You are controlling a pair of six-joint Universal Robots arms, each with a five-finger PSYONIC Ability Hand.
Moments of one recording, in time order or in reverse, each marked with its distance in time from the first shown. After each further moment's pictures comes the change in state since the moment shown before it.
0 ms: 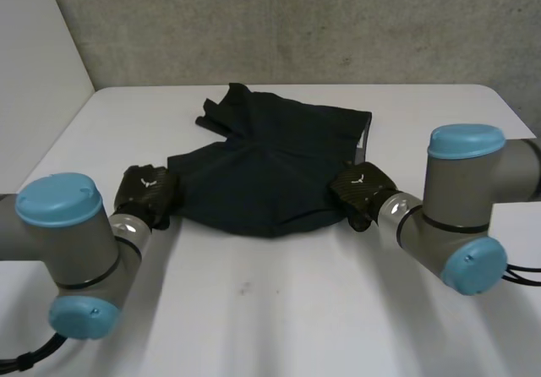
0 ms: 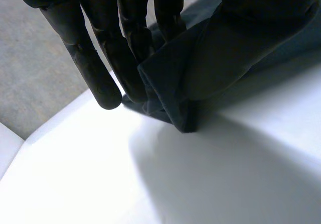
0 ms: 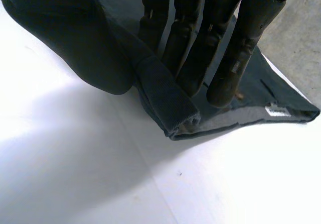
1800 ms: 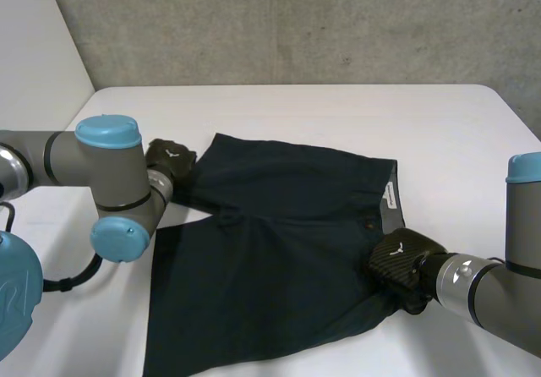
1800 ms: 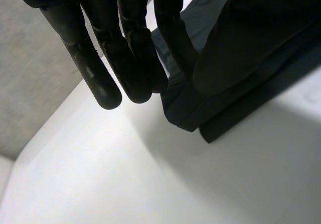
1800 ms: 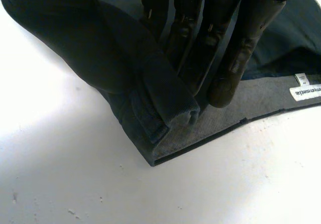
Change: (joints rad) left arm -0.025 -0.344 0.644 -0.383 -0.029 0.176; right arm -0.121 -0.353 0.445 0.252 -0.071 -0.270; left_hand -0.006 -0.007 -0.005 -0.004 -0.023; right_hand 0.005 0.000 0.000 0.000 0.000
